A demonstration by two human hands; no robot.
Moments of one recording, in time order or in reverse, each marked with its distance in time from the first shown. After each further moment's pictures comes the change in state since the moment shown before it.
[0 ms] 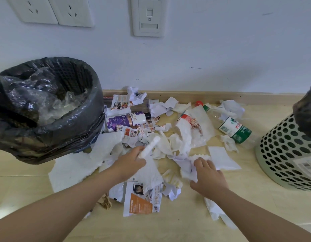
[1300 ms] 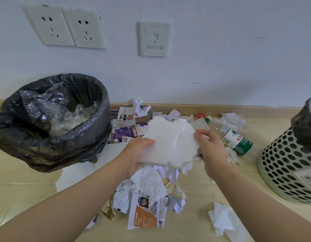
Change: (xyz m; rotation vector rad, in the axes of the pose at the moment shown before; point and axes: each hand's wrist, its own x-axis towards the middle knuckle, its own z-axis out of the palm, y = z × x) left_hand -0.008 0.056 -0.031 -1.043 0.106 -0.122; right_hand 0.010 -0.045 -0.112 1.581 0.315 0.215
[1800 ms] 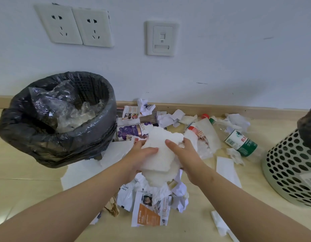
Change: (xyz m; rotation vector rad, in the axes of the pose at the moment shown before) left_hand -0.006 -0.012 -0.011 0.143 0.006 0.002; right_hand -0.018 0.018 0.046 -0.124 -0.301 0.166
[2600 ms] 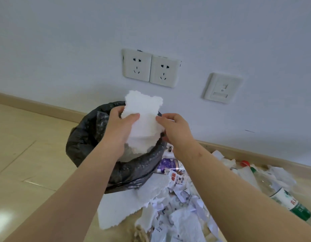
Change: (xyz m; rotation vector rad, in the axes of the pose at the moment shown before) left_hand -0.034 0.129 -0.151 -0.234 0.449 0.538; right_hand 0.015 -0.142 0.178 -0.086 -0.107 -0.301
